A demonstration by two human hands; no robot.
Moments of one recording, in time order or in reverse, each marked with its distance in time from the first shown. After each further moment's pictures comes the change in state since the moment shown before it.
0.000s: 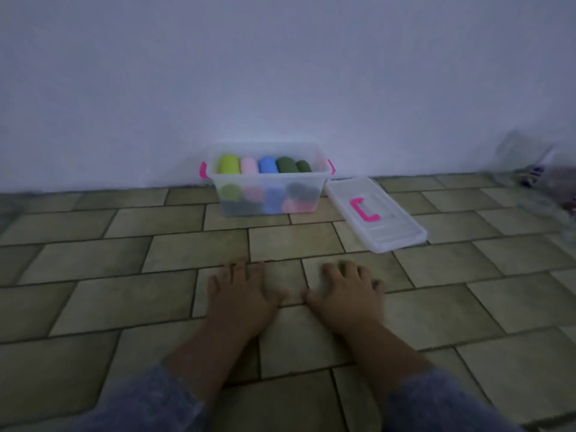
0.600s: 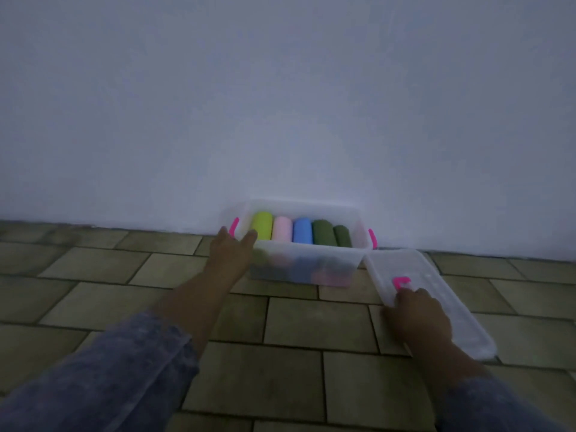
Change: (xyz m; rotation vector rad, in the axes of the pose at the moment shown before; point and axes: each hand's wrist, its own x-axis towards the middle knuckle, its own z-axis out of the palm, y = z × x) left_hand 0.153 -0.024 -0.129 -0.779 0.382 -0.434; right_hand 0.177 0.052 -0.031 0.020 0.000 0.102
